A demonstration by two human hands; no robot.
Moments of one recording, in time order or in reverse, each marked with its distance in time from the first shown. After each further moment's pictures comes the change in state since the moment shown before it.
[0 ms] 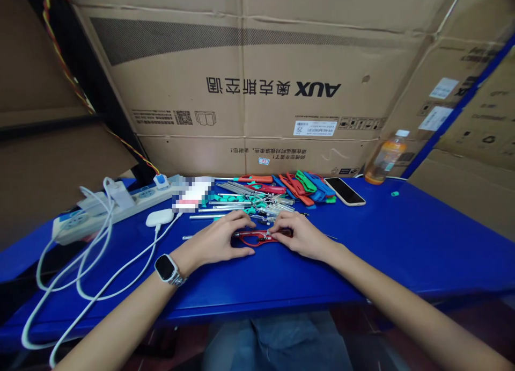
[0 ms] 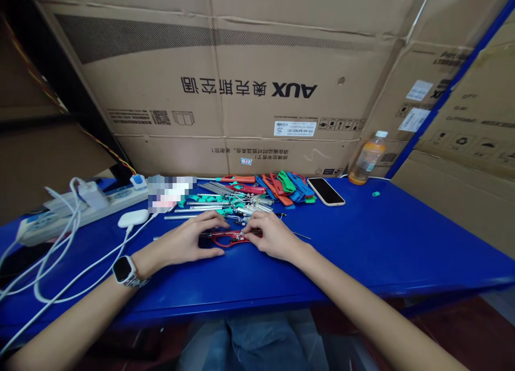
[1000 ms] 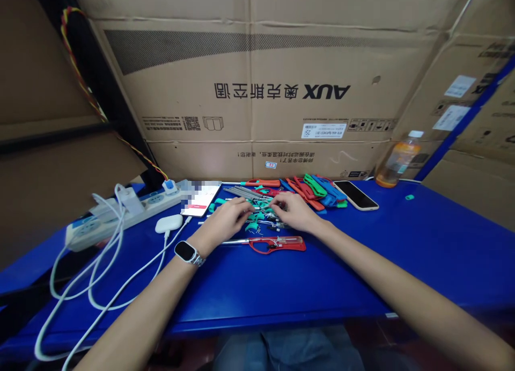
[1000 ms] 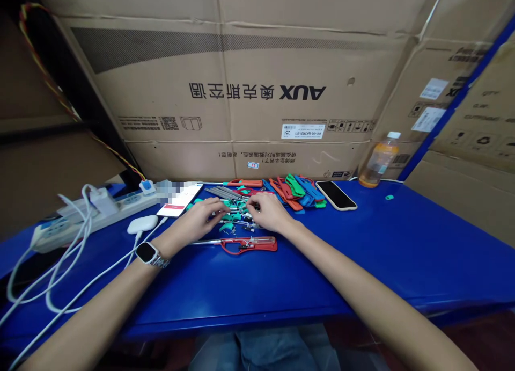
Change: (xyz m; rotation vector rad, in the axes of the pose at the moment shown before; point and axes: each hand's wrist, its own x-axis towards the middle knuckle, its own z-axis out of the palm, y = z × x) left_hand 0.031 -0.036 -0.013 0.166 0.210 -0.038; right_hand 0.071 0.017 0.000 -0.105 0.144 0.064
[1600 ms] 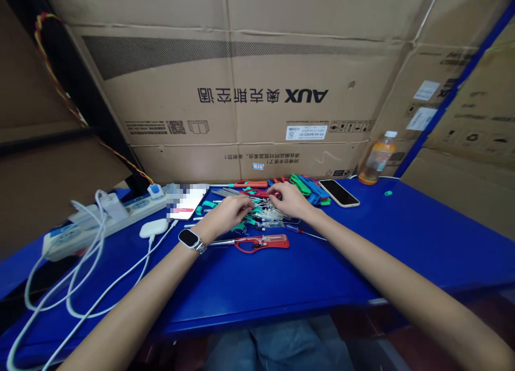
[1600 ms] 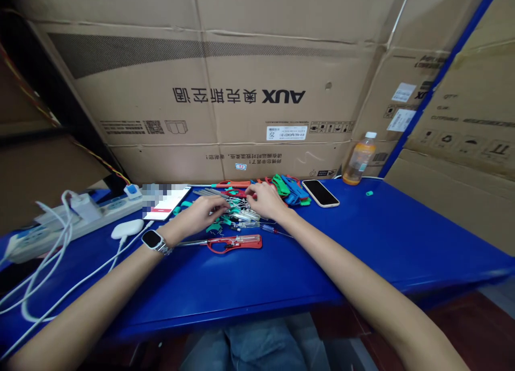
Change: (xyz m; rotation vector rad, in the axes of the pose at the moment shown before) left_hand 0.032 0.014 0.005 -0.022 -0.041 0.098; right_hand 0.007 0.022 -0.026 -0.192 0.030 0.101
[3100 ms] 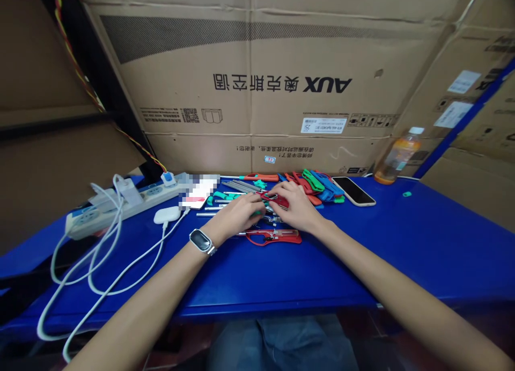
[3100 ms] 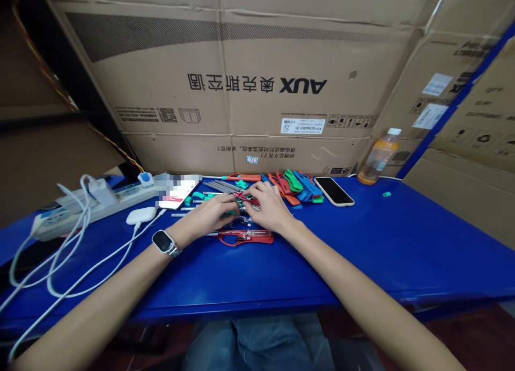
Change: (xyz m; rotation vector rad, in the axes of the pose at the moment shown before) left_hand -0.017 0.005 0.008 0.020 -0.029 0.096; right_hand -0.028 -0.033 0.006 0.085 0.085 -0.165
